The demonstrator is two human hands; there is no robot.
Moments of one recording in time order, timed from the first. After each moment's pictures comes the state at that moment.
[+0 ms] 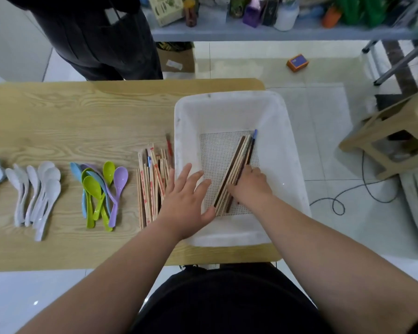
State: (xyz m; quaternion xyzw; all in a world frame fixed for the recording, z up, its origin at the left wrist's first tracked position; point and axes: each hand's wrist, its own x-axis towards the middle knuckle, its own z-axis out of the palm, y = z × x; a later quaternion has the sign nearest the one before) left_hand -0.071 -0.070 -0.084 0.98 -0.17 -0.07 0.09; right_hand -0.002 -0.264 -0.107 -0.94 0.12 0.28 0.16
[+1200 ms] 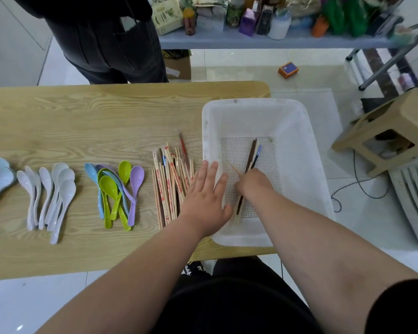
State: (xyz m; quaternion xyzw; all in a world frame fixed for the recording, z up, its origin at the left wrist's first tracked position) left_hand -0.083 -0.059 -0.080 0.97 -0.19 -0.13 0.10; right_hand -0.007 -0.214 -0.107 -0.88 0.31 0.29 0.22
